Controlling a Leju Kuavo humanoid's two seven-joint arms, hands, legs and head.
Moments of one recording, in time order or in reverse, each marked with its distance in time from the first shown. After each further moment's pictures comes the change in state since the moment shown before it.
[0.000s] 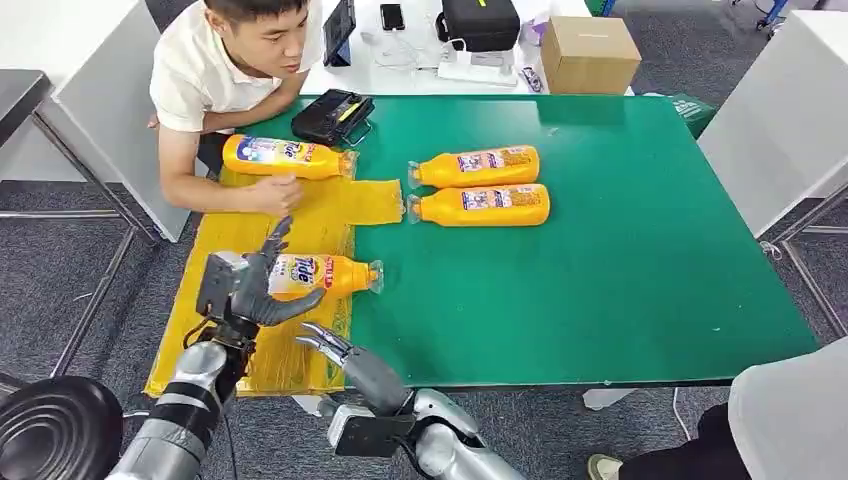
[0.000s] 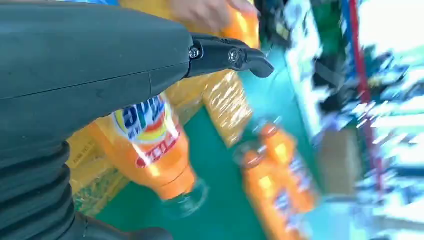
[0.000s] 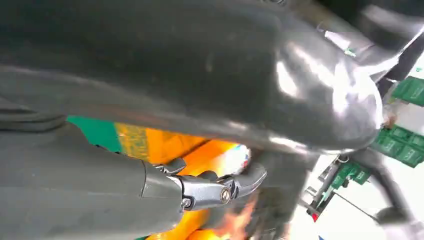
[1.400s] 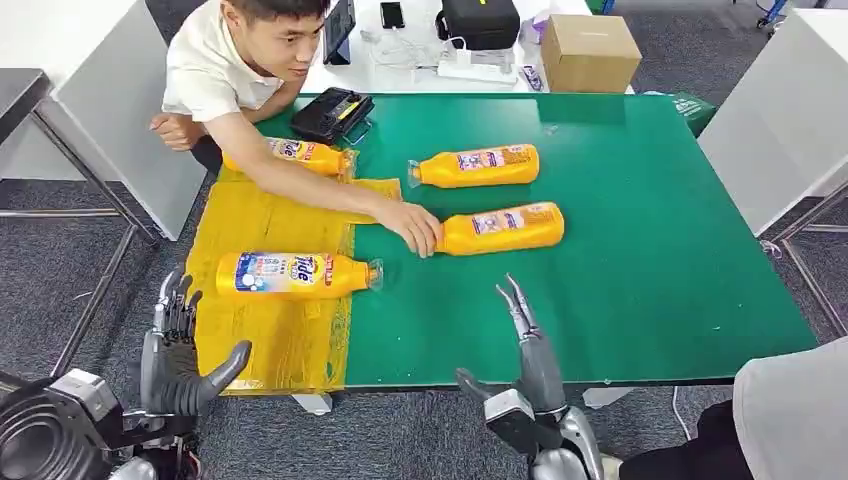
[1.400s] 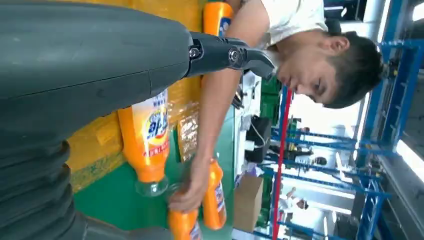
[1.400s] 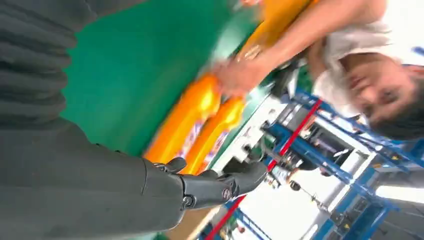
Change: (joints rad) left arm 0.516 -0.012 0.037 -0.680 0.211 0.109 -0.036; right arm 0.319 -0.213 -0.490 -0.511 0.079 -0.267 0.019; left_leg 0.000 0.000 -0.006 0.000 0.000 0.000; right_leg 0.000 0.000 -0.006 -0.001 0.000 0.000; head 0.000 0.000
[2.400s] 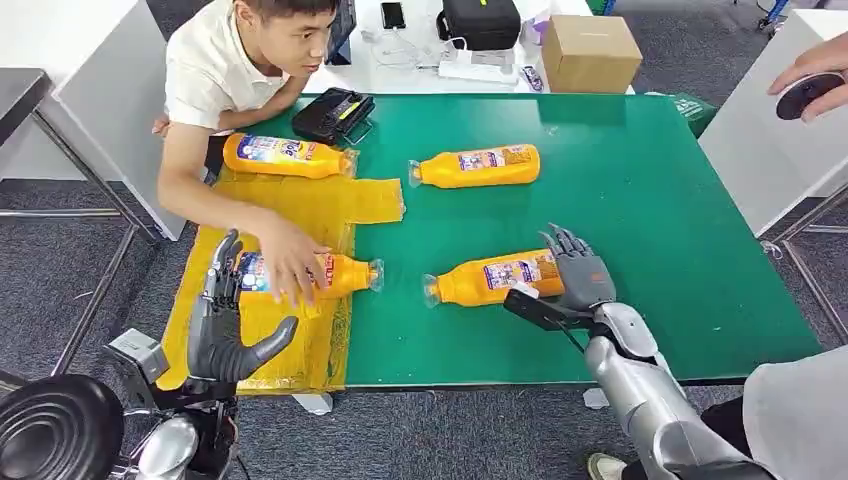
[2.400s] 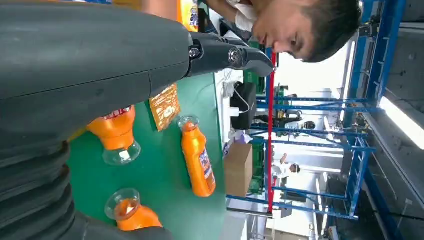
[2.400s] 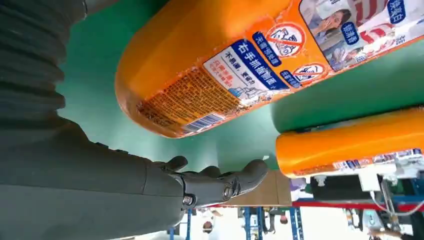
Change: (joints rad) left arm -0.154 -0.018 -0.123 0.088 -0.037 0.002 0.010; right arm -0.621 -0.147 -0.037 0.833 0.522 -0.040 0.268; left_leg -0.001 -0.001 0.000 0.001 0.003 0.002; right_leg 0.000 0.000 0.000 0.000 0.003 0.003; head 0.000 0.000
